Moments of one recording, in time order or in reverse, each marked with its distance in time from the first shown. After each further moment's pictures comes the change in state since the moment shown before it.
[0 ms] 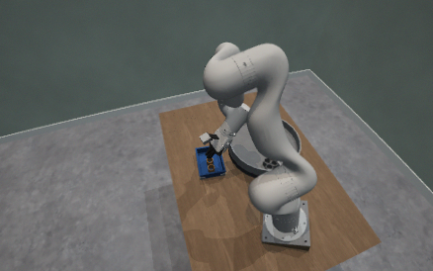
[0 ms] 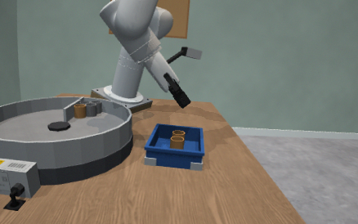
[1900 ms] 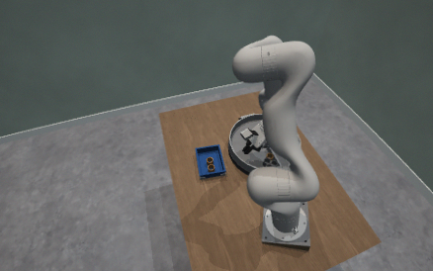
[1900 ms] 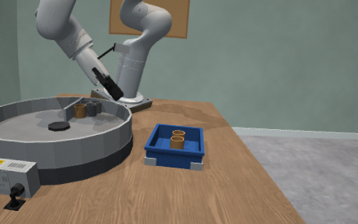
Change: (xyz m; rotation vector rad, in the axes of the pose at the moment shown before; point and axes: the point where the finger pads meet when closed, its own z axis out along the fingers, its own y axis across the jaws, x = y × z) arm -0.142 -0.074 -0.118 -0.003 -0.002 0.000
